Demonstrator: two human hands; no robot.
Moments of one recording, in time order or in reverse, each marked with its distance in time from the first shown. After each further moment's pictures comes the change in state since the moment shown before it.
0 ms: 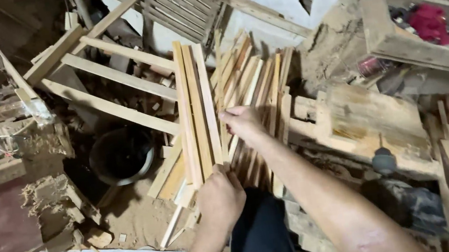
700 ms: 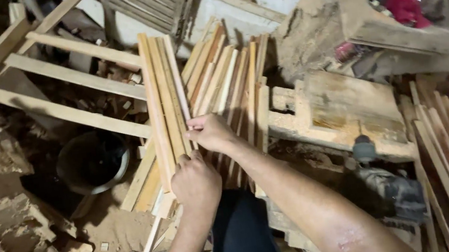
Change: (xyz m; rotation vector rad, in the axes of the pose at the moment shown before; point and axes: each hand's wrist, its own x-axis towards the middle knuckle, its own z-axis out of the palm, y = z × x) left_hand 0.057 -0.012 0.056 0.264 0.340 0.059; right_hand -0.031 -0.015 0.015 -0.550 -0.205 -0.077
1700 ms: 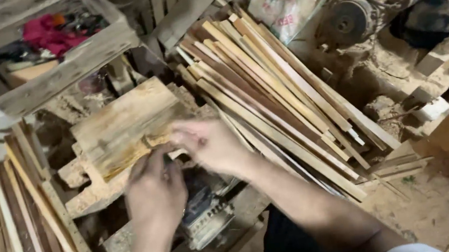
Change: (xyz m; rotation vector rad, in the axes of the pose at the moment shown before) left_hand -0.094 0.337 -0.118 -0.643 -0.073 0.952; right_hand -0.315 0.153 -0.323 0.461 0.887 -0.164
